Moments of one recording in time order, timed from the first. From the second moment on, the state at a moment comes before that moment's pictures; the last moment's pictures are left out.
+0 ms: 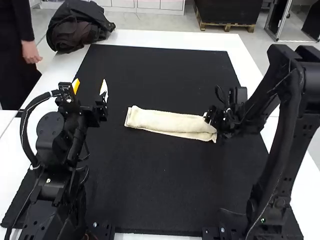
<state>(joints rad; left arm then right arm) -0.01 0.01 0.01 0.25 0.03 -0.12 0.05 1.81 0.58 0.47 -0.27 0.46</state>
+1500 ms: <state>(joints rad) -0.01 0.01 0.01 0.25 0.03 -0.12 -0.04 1.81 0.59 0.45 -0.40 0.57</state>
